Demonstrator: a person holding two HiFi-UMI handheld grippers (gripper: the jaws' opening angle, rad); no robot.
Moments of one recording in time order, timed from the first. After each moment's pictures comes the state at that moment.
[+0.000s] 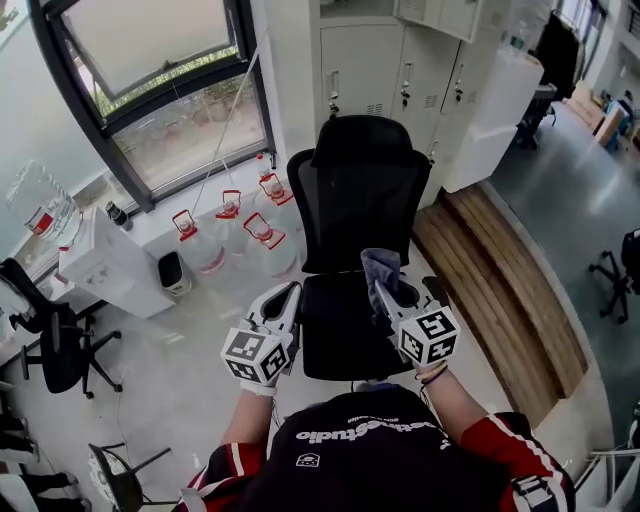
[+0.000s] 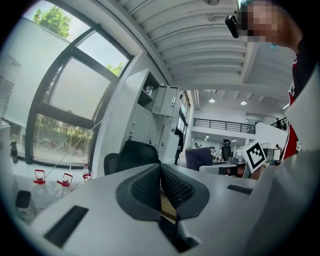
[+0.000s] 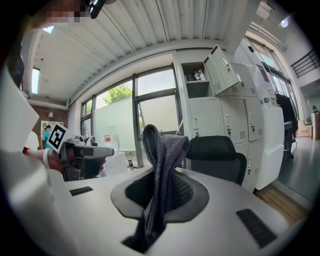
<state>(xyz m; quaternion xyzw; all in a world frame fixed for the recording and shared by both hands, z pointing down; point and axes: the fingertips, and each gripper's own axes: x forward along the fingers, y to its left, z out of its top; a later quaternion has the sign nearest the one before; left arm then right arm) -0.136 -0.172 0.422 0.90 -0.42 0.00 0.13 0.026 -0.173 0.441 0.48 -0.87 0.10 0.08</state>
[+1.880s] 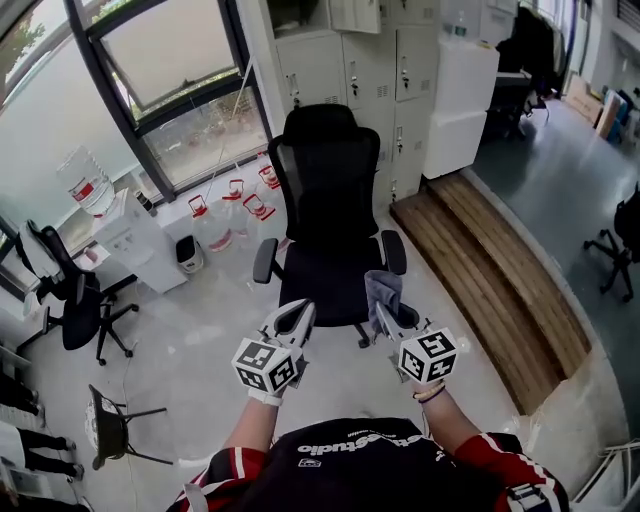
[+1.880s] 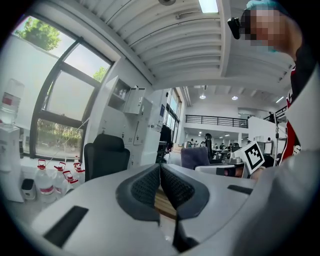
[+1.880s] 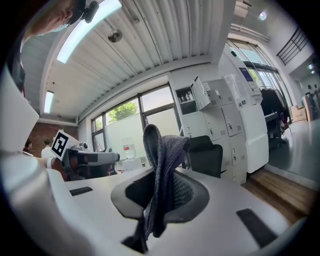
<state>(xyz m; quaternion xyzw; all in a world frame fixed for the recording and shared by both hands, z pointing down) 0.088 0.268 0.409 0.91 -0.40 0.02 0.11 0.228 0.268 0.435 0.47 -0.88 0.13 0.01</state>
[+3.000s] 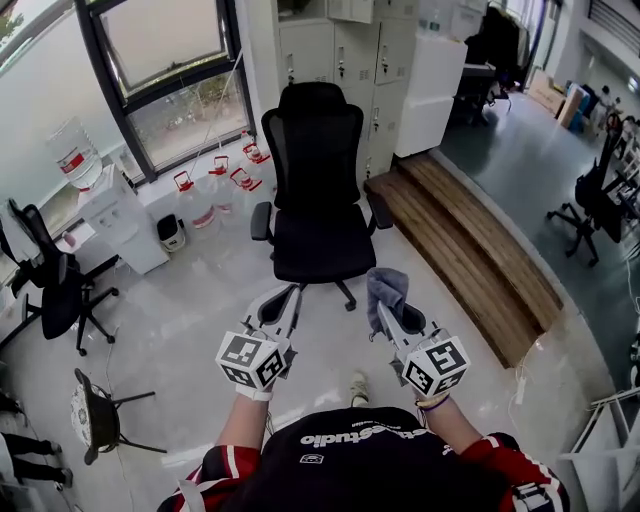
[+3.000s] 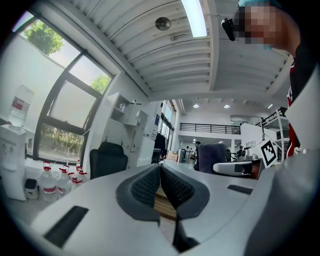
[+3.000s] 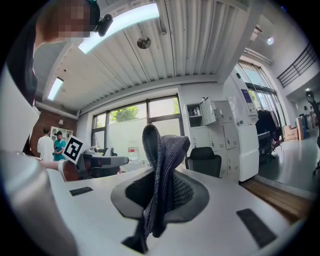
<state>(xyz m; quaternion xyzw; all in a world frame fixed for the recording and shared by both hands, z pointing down) -0.061 0.480 0.389 0.92 -0.38 -0.02 0.08 0.093 0.531 0.392 0.51 -0.86 0.06 0.00</state>
